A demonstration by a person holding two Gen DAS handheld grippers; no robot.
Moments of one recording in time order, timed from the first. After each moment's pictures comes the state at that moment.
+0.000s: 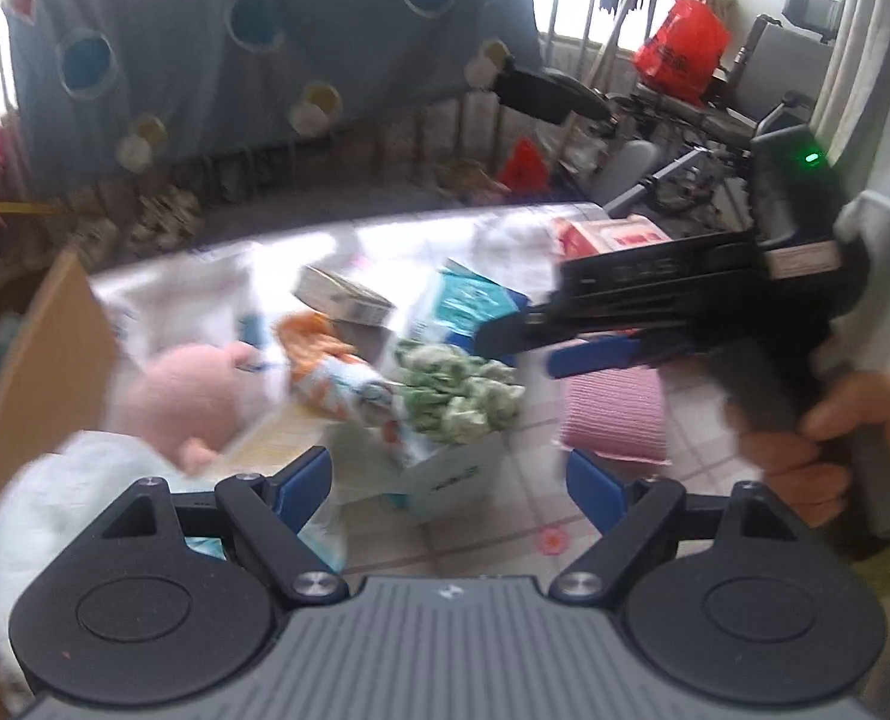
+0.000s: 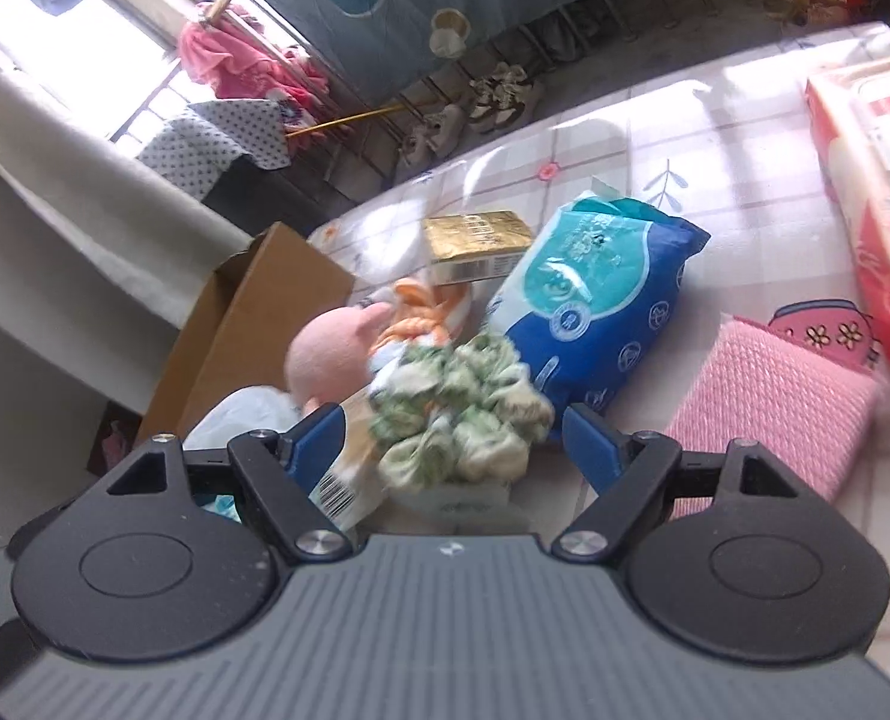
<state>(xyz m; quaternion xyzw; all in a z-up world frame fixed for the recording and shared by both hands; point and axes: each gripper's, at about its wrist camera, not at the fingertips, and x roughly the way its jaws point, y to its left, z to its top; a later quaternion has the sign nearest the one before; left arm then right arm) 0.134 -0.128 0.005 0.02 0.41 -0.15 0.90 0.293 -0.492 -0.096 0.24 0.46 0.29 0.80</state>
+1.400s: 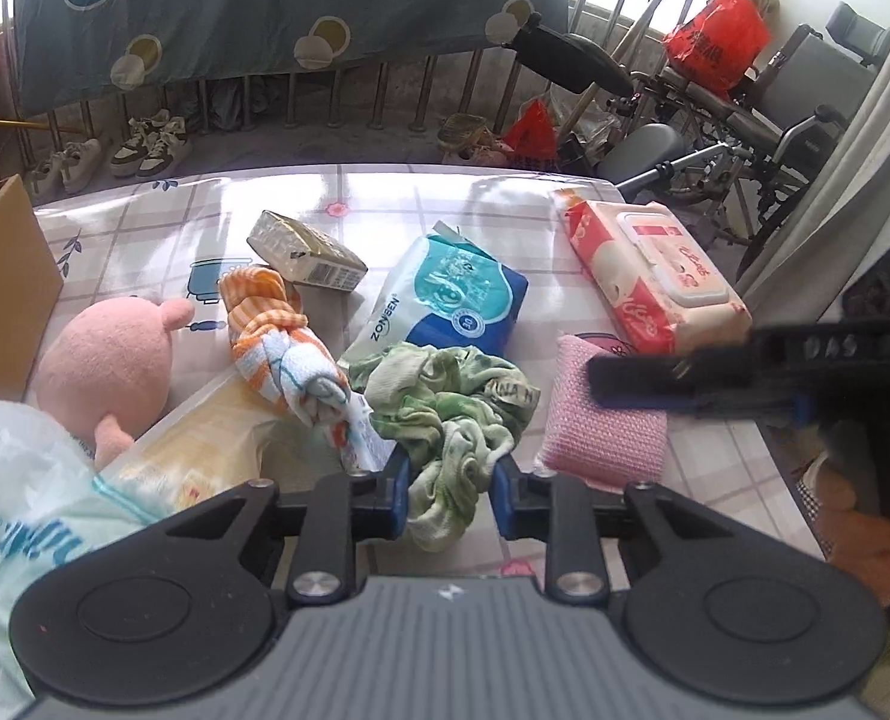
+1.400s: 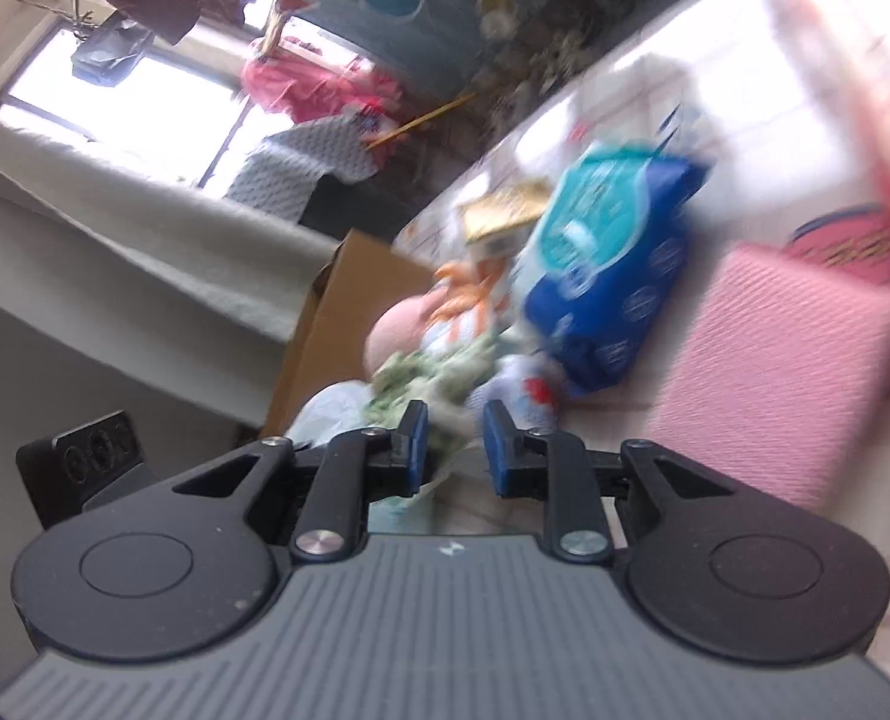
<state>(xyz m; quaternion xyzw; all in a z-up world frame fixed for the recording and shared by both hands) 0.171 -0.146 -0.017 -0.03 0.45 -0.14 0.88 0.281 -0.557 -0.121 0.34 0.44 0.35 0.76</state>
